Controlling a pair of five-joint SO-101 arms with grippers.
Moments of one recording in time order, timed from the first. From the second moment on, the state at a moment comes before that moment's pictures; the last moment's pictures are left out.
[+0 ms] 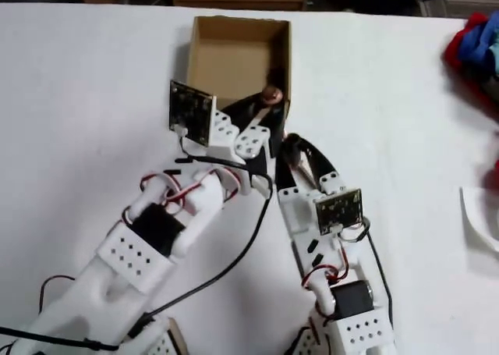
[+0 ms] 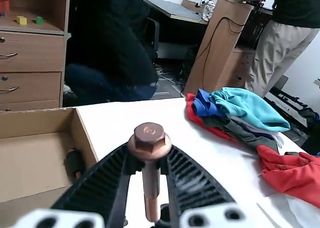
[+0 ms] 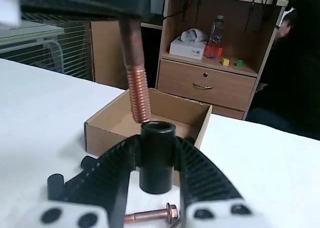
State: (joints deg) left arm 29.1 -45.5 47.3 15.5 18.9; right arm -19.1 -98.2 96.6 11.8 7.5
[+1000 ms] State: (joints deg) left arm 30.5 -44.8 43.6 15.5 18.9; right arm -19.2 -98.2 96.6 11.7 7.6
